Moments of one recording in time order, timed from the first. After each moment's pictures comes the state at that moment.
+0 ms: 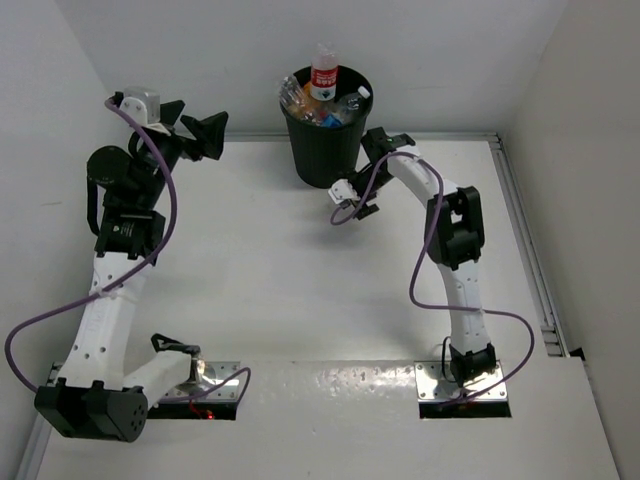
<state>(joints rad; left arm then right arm) -0.06 1.03 1.20 0.19 0.29 -0.17 0.32 2.32 2.00 -1.07 -0.67 -1.92</state>
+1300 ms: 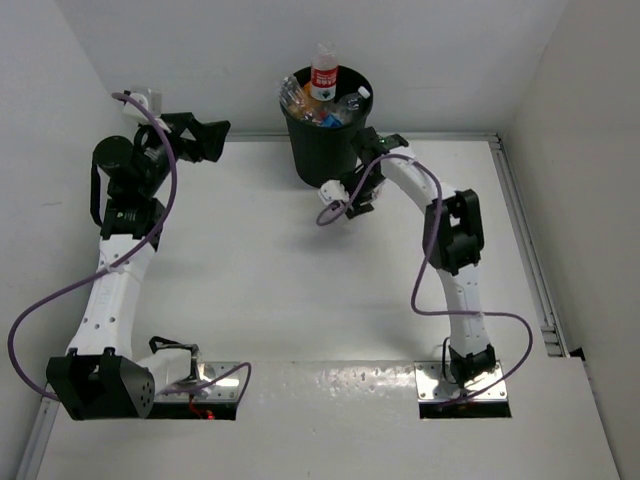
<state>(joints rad) 0.05 1.13 1.16 0.21 0.45 -0.28 0.37 2.35 2.03 -1.11 -0.53 -1.87</state>
